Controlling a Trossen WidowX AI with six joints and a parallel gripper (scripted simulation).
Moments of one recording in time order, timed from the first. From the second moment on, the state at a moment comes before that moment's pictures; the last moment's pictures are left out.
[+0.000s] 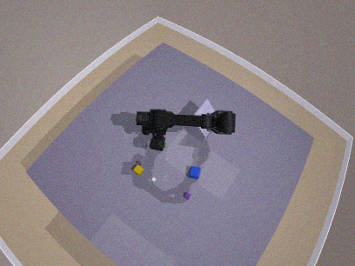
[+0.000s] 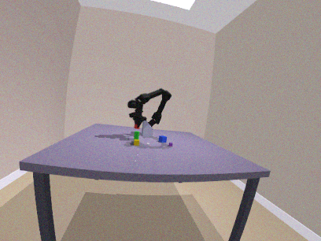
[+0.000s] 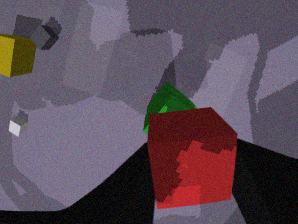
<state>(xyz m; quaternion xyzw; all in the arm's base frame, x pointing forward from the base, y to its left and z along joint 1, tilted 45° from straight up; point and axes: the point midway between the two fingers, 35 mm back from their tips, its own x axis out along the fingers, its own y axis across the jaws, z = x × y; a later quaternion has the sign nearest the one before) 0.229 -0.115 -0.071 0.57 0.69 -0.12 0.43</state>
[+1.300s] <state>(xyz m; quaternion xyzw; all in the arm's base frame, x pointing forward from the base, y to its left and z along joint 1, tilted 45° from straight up) 0.227 -0.094 -0.089 0.57 0.70 -0.12 0.42</state>
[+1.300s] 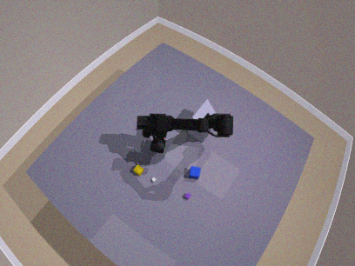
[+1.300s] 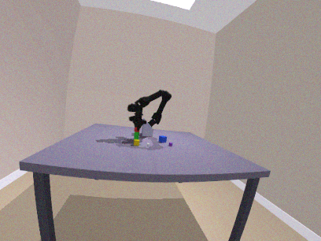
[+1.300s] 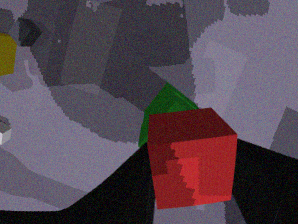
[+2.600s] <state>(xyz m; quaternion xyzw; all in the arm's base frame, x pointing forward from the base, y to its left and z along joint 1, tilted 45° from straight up) 0.227 -0.095 -0.089 0.57 0.70 -0.12 0.42</state>
